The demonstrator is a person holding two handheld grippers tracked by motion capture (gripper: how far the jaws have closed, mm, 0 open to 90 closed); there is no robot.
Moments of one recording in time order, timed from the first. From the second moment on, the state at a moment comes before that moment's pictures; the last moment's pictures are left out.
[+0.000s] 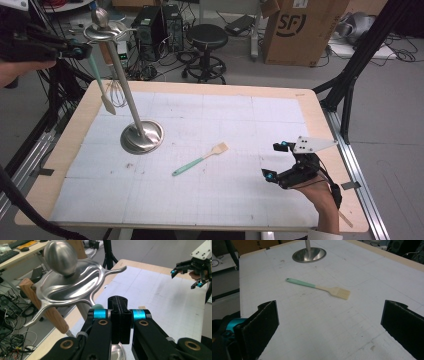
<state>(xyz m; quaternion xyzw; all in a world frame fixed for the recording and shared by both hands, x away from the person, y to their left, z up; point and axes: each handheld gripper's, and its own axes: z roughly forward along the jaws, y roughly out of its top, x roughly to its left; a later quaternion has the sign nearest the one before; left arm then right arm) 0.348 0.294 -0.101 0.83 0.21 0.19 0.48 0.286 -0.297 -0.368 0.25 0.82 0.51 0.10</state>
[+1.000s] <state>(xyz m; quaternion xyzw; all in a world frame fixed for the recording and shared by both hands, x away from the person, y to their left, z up) 0.366 0.319 -0.102 0.83 0.22 0.20 0.48 0.290 -0.296 -0.374 0.25 0.82 0.50 0.10</state>
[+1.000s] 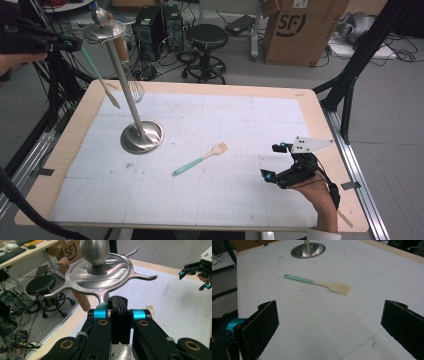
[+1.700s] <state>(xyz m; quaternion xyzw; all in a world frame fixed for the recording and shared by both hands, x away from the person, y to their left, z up) 0.377 0.330 -0.103 0.82 0.23 0.20 0.48 0.291 -0.299 -0.377 0.26 0.82 0.50 0.09</state>
